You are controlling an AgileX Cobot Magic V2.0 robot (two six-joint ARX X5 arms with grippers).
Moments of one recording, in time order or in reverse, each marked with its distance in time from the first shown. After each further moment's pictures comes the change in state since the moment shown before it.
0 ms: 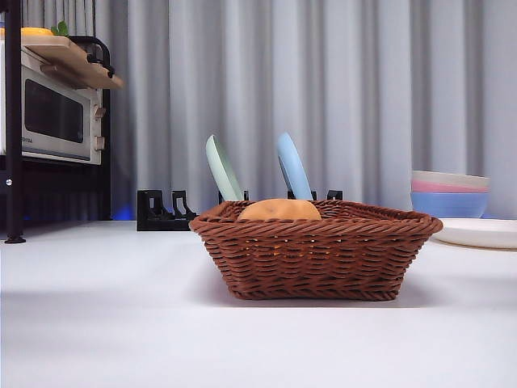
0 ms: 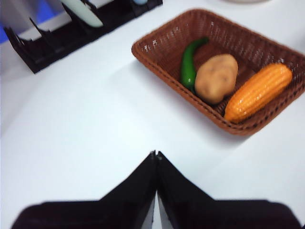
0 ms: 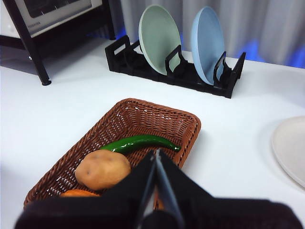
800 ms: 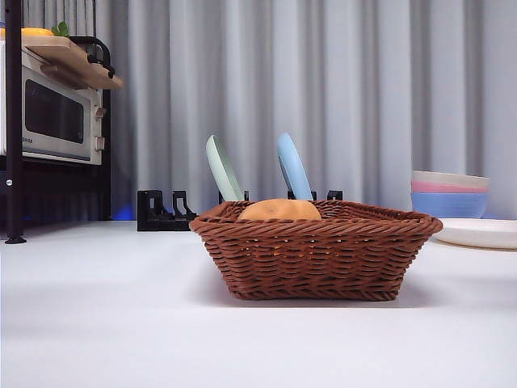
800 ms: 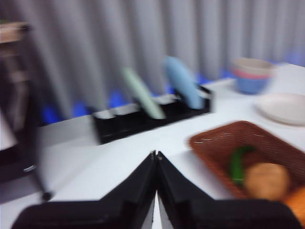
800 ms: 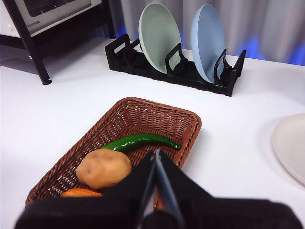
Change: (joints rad) left arm 0.297 -0.302 -0.170 0.339 0.108 -0.026; right arm 0.000 -0.001 0.000 -0.006 0.000 0.007
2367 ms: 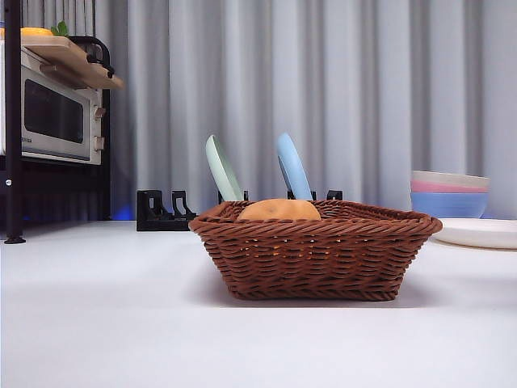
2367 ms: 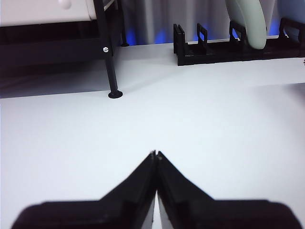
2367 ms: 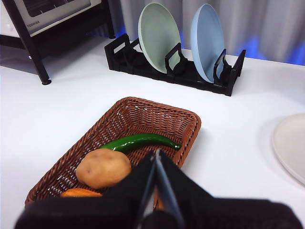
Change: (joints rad) left arm 0.368 -0.324 -0.623 0.219 0.026 -0.026; right arm 0.000 0.000 0.000 -0.001 0.000 0.000
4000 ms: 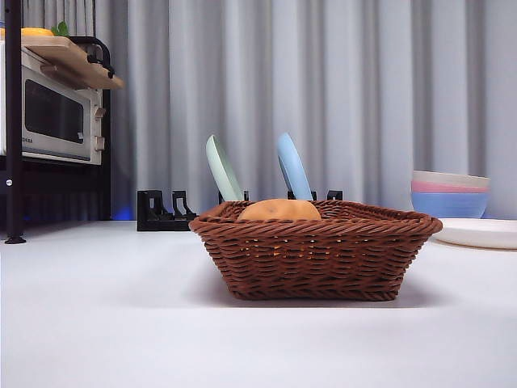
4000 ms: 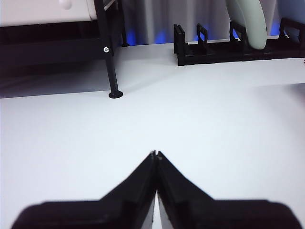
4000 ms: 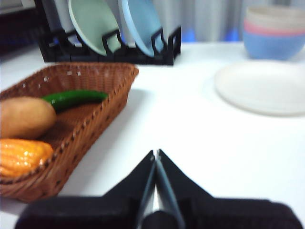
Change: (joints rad) left arm 0.000 0.000 0.000 0.000 0.000 0.000; right arm -0.304 -0.626 -0.746 0.256 -0.080 0.018
